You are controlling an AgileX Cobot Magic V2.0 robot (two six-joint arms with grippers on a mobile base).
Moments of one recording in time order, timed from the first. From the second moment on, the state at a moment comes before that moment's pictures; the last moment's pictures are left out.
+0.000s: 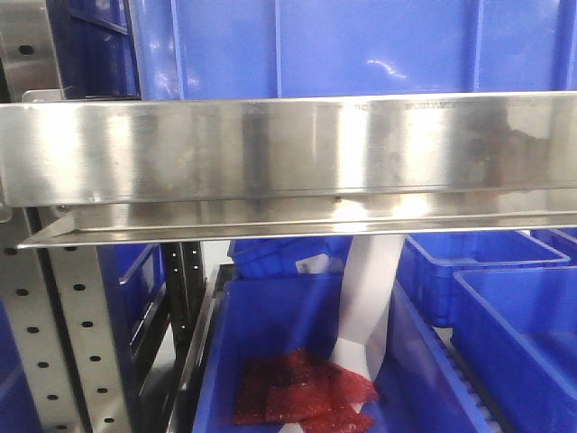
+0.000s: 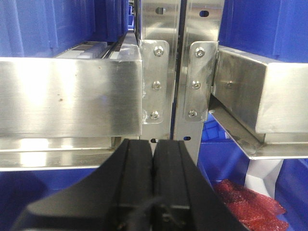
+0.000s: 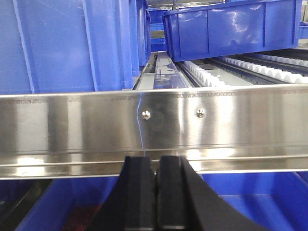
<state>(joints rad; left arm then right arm) -0.09 -0.02 0.03 -0.04 0.12 0.03 0.07 -0.01 0.03 0.11 0.07 0.00</state>
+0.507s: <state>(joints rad) -0.09 -0.02 0.03 -0.04 0.12 0.03 0.07 -0.01 0.03 0.07 0.09 0.03</state>
